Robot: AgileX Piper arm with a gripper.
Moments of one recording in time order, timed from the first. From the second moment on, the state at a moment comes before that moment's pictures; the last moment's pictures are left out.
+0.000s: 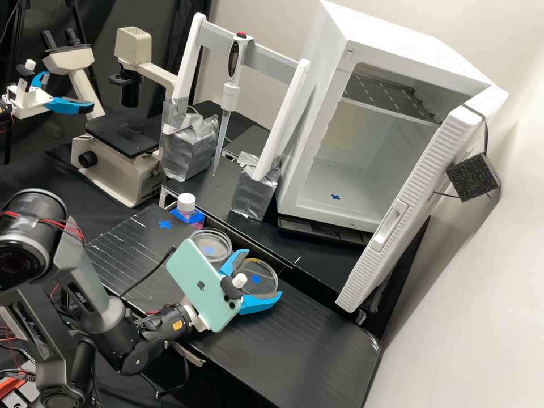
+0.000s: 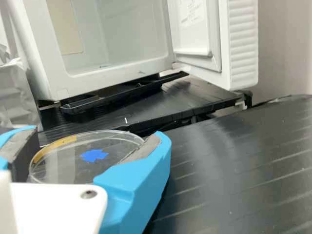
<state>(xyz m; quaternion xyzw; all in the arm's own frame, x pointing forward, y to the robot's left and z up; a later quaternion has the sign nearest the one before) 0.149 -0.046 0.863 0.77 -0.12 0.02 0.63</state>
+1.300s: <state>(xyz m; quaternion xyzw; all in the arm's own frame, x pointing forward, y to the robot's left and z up) 0.149 -0.037 0.867 0.76 -0.12 0.04 0.64</state>
